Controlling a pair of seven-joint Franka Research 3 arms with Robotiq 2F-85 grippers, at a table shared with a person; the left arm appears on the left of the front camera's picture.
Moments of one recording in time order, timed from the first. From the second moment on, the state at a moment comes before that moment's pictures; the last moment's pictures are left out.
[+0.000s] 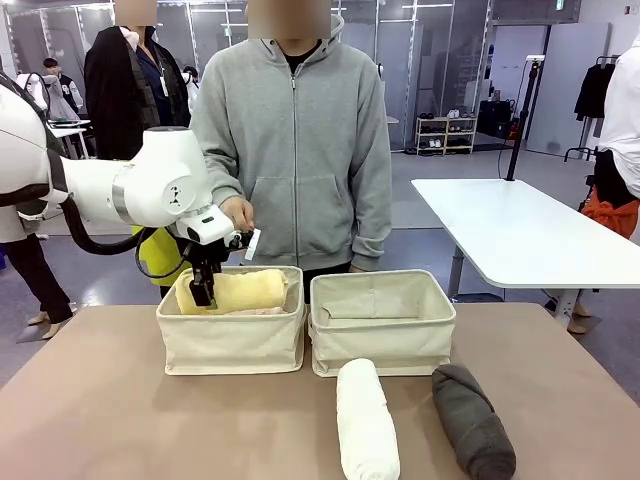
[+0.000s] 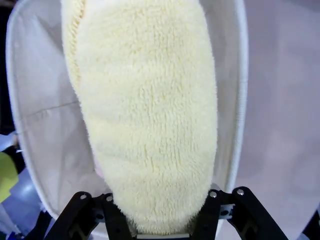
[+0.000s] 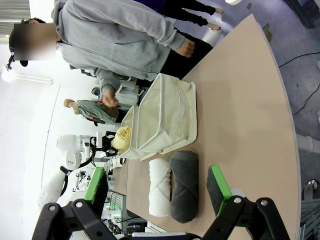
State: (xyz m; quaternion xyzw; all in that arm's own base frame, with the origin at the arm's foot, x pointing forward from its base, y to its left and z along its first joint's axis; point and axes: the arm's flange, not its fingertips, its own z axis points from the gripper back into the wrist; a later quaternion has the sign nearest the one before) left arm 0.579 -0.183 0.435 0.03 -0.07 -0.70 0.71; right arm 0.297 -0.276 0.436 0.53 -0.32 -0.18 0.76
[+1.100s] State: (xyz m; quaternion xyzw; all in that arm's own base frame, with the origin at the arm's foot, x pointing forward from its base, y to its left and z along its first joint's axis) left arm 0.564 -0.169 0.445 0.04 -0.07 -0.69 0.72; right arm 0.297 -0.276 0.436 0.53 -0.32 -0.18 0.76
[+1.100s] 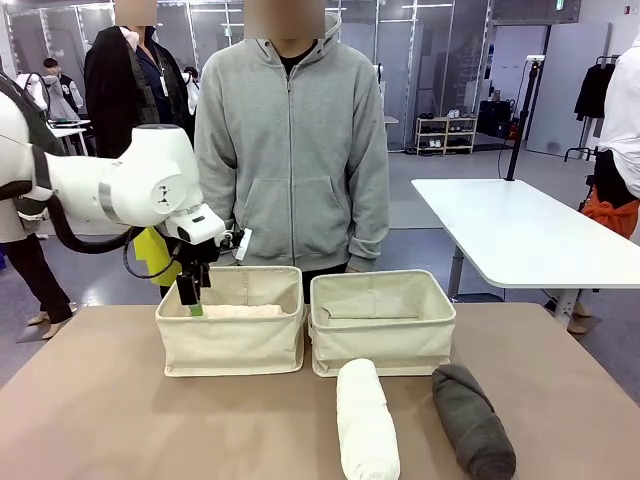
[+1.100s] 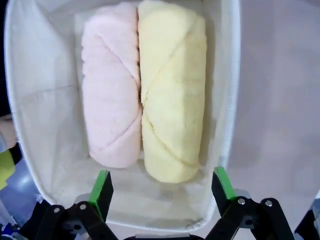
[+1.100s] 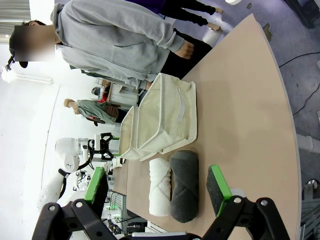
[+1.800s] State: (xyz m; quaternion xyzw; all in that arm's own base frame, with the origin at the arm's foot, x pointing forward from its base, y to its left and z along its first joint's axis) left arm 0.576 -0.184 0.426 0.03 -0.06 -0.70 0.71; right arm 0.297 -0.276 0.436 0.53 -0.32 -0.18 0.76
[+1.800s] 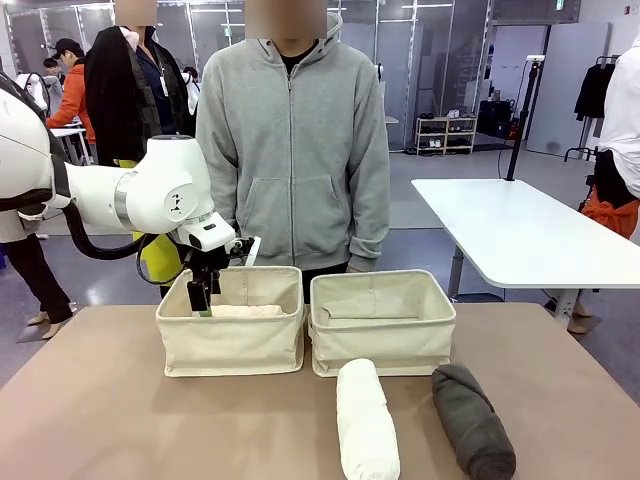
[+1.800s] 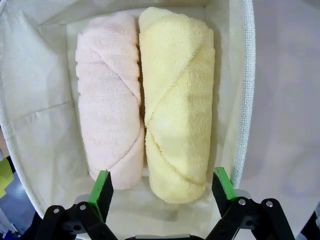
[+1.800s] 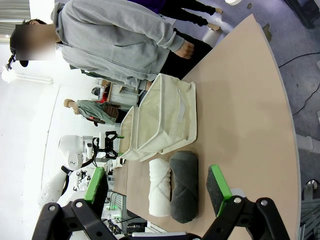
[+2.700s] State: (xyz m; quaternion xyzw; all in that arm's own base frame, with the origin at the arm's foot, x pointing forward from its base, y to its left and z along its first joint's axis) left arm 0.514 -0.080 0.507 -0.15 -0.17 -0.57 0.79; right arm 0.296 -0.277 0.436 0.53 -0.32 -0.18 0.76
